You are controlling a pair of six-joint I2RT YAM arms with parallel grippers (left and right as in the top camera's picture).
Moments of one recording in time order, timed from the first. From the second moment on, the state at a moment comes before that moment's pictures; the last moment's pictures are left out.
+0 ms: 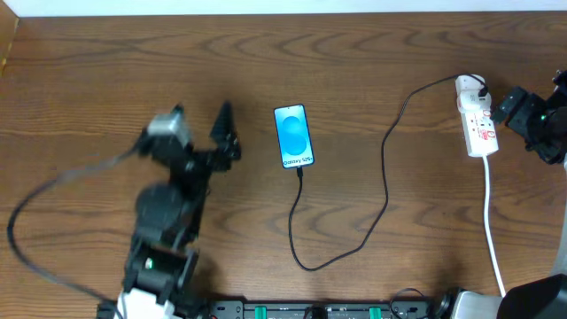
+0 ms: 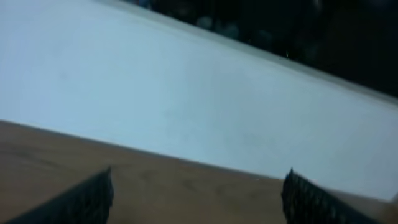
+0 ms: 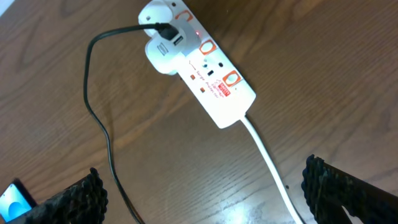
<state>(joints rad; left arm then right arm) -0.30 0.68 0.49 0.28 -0.19 -0.32 -0.38 1.49 1.39 -0.97 -0.12 0.28</state>
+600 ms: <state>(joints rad) -0.02 0.11 0.10 0.28 -0.13 -0.30 -0.38 1.49 1.39 -0.97 -0.12 0.28</state>
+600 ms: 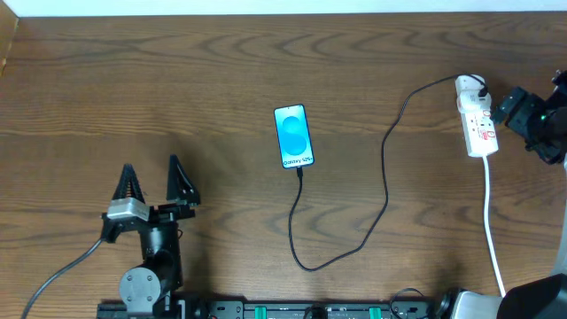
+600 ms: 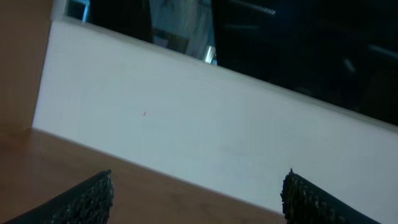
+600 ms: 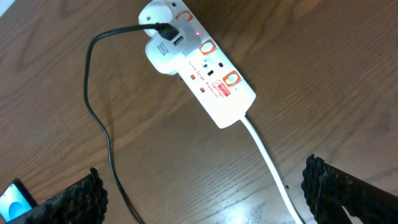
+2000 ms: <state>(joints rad) 0.01 0.01 0.02 -0.11 -0.08 -0.29 -0.38 1.49 1.39 -0.97 -0.12 0.28</state>
